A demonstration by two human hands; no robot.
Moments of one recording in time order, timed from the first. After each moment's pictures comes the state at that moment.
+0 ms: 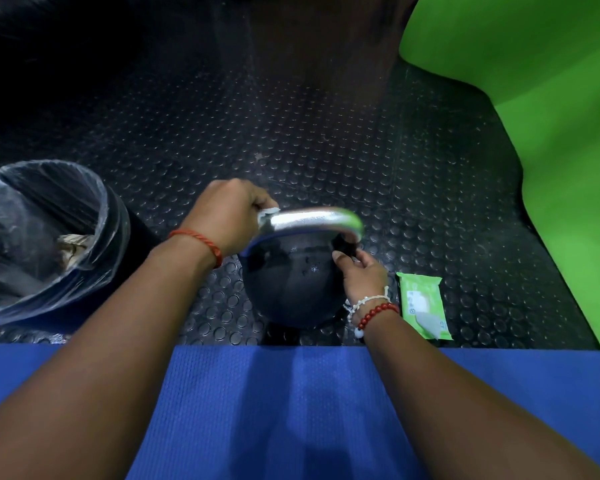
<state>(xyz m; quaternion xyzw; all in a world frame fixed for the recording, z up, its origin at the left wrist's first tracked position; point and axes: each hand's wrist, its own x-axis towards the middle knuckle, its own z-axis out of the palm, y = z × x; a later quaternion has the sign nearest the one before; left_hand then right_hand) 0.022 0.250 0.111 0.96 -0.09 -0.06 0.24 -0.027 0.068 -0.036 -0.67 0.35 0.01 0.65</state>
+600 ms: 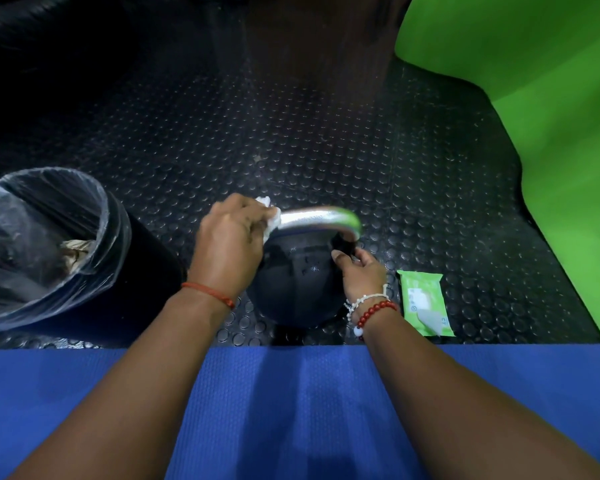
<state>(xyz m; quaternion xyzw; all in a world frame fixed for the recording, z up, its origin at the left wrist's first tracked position) -0.008 0.251 0.070 0.93 -0.12 0.13 0.31 -0.027 0.069 -0.037 -0.67 0.36 0.01 0.65</state>
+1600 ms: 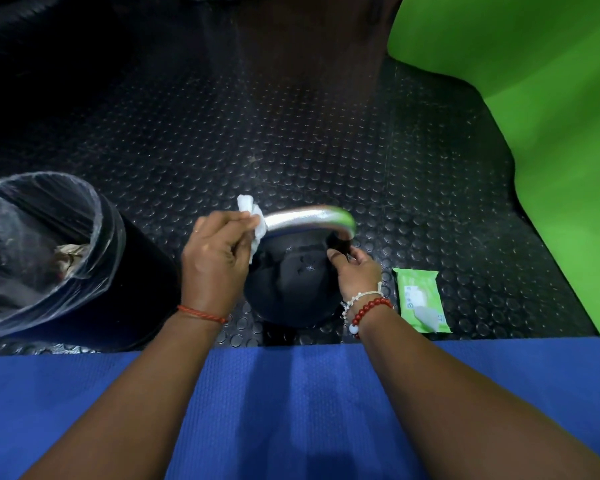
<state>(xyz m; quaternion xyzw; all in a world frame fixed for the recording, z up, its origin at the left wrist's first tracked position) -0.018 0.263 0.041 0.89 -0.14 0.25 0.35 -0.026 0.071 -0.038 -0.66 0.37 0.01 0.65</state>
